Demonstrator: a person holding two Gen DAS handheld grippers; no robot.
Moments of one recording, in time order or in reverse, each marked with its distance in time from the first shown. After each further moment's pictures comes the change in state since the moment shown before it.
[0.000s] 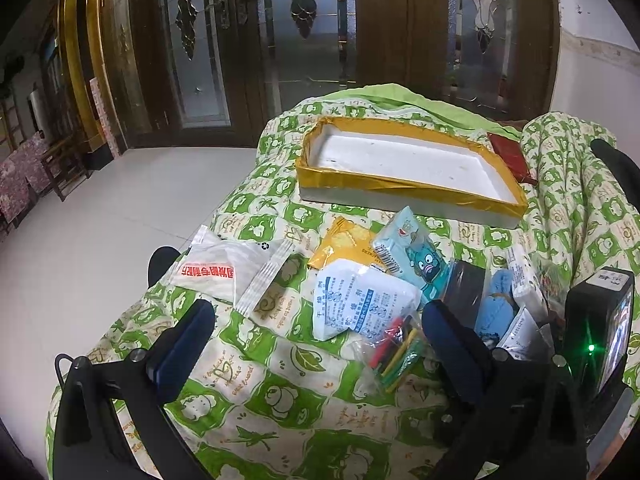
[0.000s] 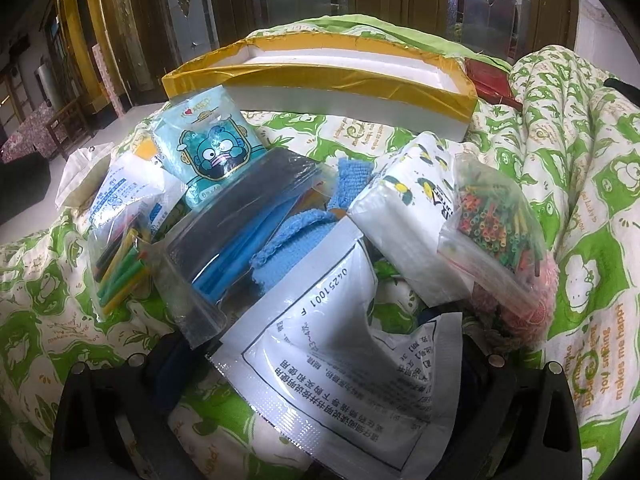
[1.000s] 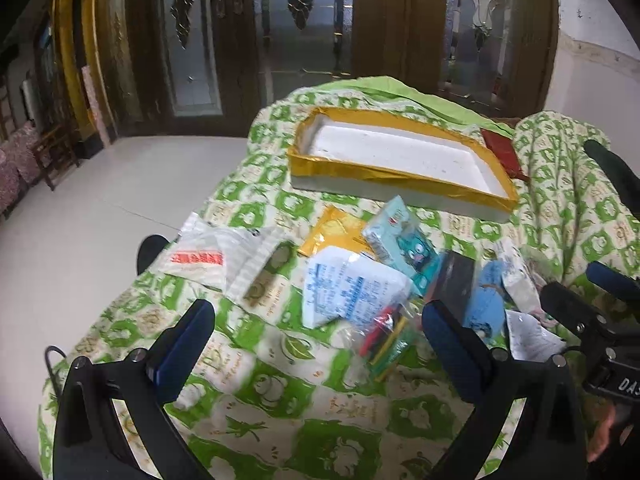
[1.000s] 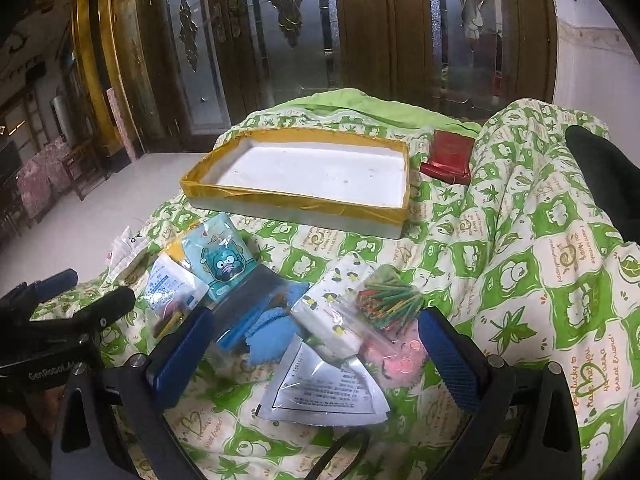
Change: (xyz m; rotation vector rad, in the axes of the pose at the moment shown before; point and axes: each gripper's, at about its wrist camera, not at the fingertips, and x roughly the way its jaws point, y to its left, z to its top) left arm 0.004 0.001 -0.005 -0.020 0.039 -0.061; right arm -0.088 -0.045 0.037 0.023 -0.186 0.032
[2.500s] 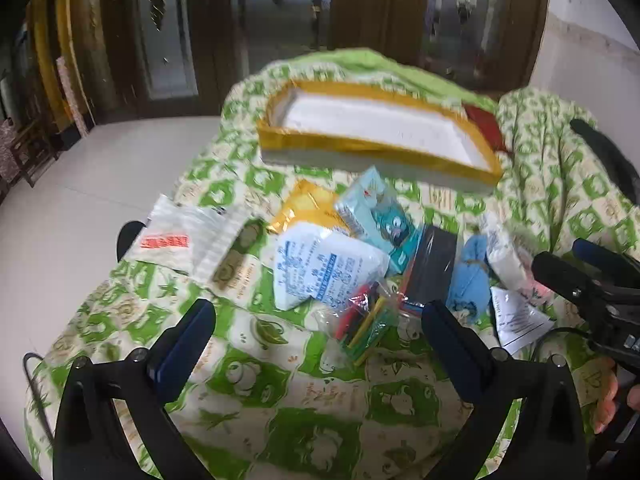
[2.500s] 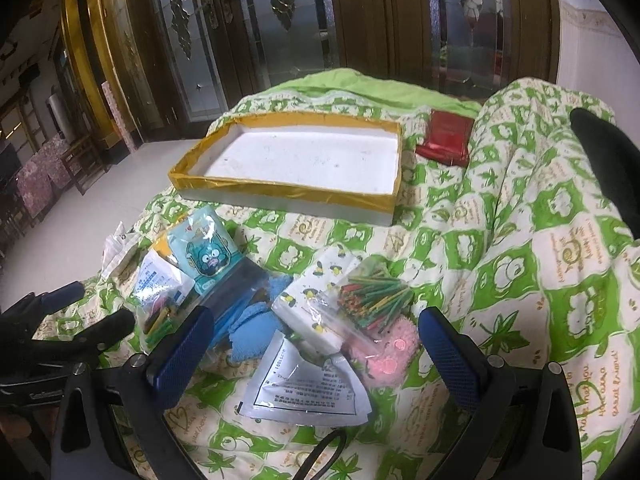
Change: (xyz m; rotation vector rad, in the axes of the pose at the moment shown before) left arm 0.015 -0.011 0.002 0.047 0.121 -0.055; right arm 0.011 -0.018 0.008 0.023 0.087 0.026
